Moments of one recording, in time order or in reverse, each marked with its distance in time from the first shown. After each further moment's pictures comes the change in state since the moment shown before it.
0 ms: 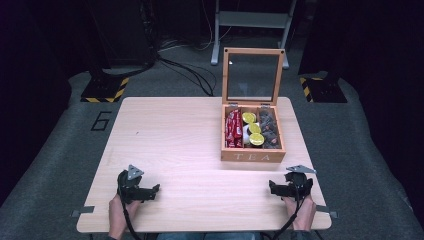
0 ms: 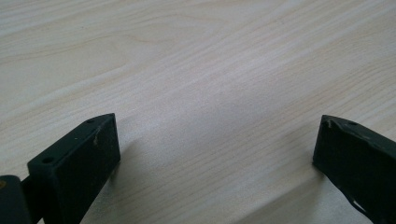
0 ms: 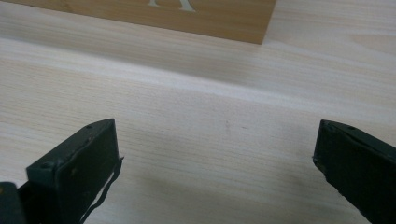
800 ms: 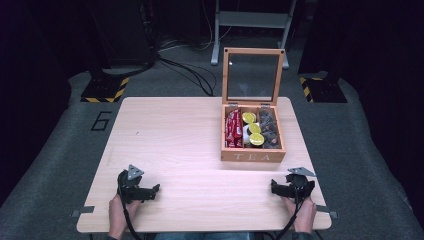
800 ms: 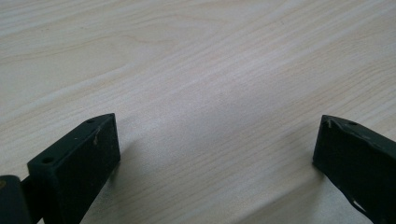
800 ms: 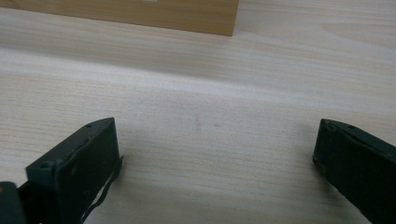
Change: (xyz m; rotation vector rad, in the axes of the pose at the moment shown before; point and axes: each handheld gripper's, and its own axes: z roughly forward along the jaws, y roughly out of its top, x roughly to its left) left arm 0.000 0.000 0.000 0.009 -0.003 0.001; right arm -0.007 -0.011 0.013 -0.035 -0.083 0.026
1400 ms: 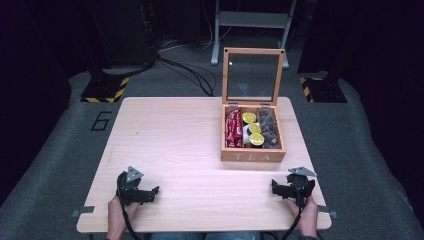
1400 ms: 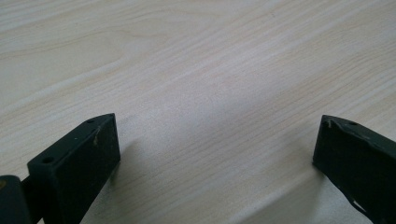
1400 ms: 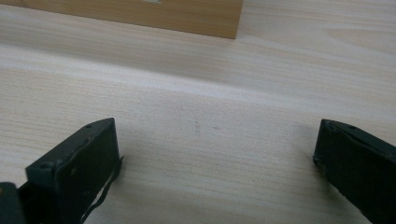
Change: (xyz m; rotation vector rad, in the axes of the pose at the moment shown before) left arm 0.000 -0.004 -0.004 -0.001 -0.016 0.023; right arm -0.003 -0.001 0.001 -0.018 0.022 -0.018
